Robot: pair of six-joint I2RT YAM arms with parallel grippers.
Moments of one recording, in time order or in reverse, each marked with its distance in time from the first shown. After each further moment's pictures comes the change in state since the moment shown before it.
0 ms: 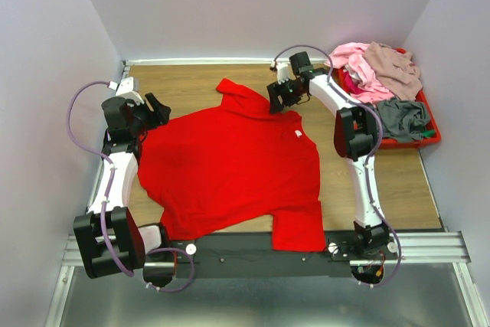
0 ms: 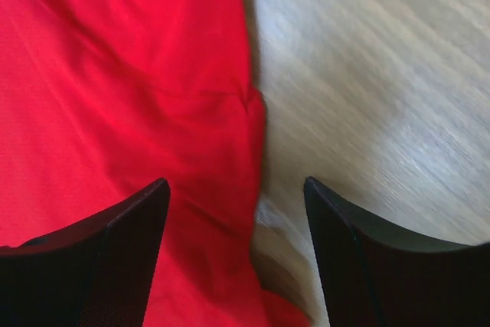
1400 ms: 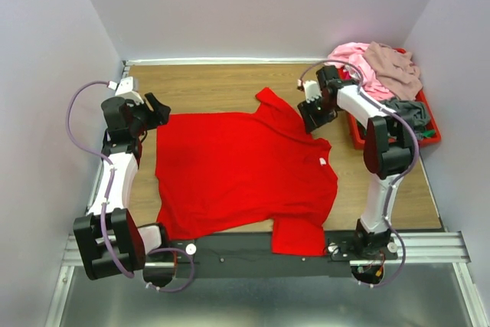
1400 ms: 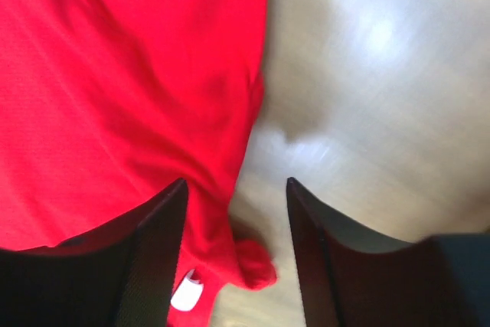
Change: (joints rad) left arm 0.000 -0.010 0.000 0.001 0.004 -0.001; right arm -0.083 -0.414 -0.586 -0.071 0.255 -0.090
